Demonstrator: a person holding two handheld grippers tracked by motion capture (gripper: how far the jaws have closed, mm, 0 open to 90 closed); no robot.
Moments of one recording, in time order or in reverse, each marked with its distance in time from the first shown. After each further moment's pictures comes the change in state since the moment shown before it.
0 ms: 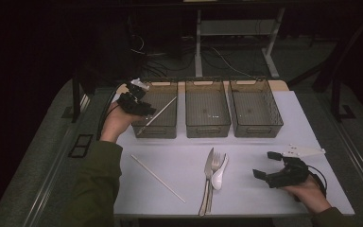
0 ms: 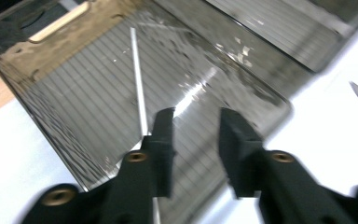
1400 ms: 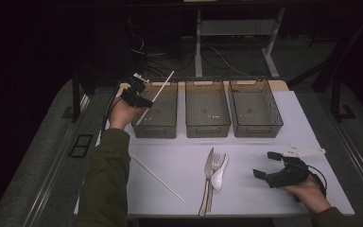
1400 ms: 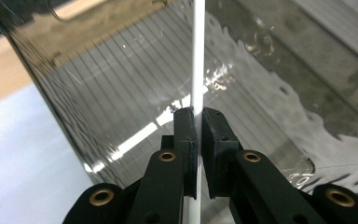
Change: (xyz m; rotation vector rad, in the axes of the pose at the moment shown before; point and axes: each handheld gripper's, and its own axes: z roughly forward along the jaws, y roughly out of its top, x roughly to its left) left arm 0.047 0.008 0.048 0.054 0.032 -0.171; right arm -0.001 -0.001 0.001 0.000 0.001 0.005
